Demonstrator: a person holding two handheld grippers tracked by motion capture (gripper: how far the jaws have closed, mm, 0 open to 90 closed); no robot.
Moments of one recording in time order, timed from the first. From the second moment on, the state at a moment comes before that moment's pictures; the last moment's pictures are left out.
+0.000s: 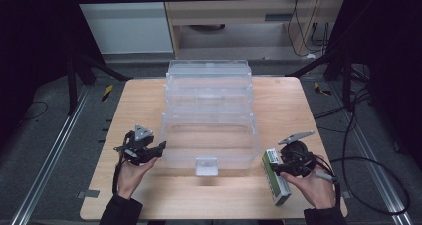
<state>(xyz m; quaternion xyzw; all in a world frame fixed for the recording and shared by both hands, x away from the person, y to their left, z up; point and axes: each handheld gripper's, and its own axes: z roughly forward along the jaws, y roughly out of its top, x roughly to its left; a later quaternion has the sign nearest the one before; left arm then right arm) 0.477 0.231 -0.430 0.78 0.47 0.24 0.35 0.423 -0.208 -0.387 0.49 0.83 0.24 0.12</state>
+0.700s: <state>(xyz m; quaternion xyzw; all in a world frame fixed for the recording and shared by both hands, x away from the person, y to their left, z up) 0.477 0.228 -0.430 0.78 0.47 0.25 0.34 0.431 -0.203 -0.393 0.49 0.84 0.20 0.10</state>
